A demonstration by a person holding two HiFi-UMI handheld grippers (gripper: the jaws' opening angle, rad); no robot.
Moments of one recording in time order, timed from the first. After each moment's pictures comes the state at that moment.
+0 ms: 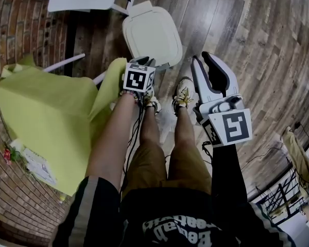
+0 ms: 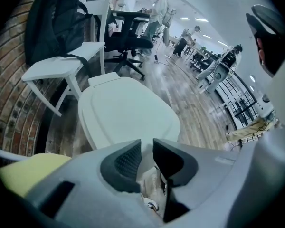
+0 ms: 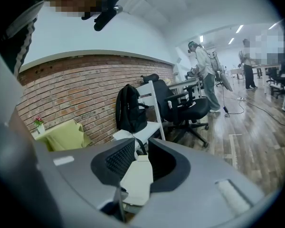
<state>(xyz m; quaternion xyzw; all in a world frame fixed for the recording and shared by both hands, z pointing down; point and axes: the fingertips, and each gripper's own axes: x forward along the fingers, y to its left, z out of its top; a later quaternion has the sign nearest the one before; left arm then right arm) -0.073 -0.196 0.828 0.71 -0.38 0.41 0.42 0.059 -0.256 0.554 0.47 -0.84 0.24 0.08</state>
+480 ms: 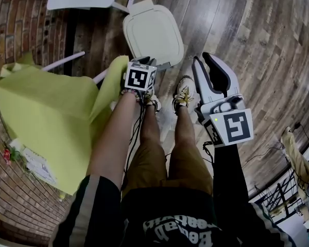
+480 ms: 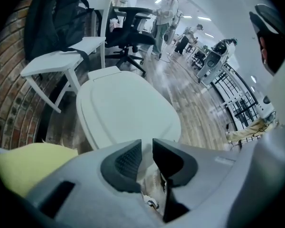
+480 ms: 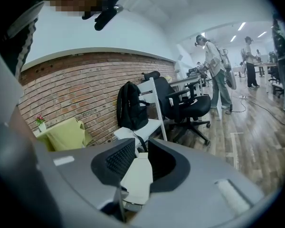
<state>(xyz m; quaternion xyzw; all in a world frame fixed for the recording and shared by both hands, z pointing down) -0.075 -0.190 0.841 0.70 -0.37 0.42 0.43 0.056 -0.256 0.563 0.46 -0.84 0.25 0.09</state>
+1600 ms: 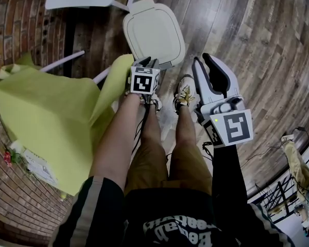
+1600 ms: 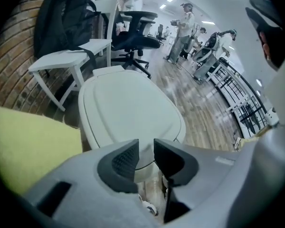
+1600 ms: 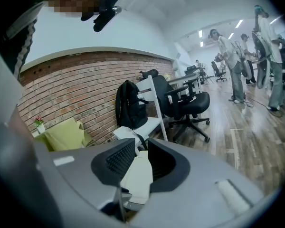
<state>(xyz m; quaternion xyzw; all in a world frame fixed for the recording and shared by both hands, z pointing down) -0.074 -0.186 0.856 0.70 -0.41 0.40 0.42 0.052 -0.256 0.578 0.47 -0.84 0.26 0.10</state>
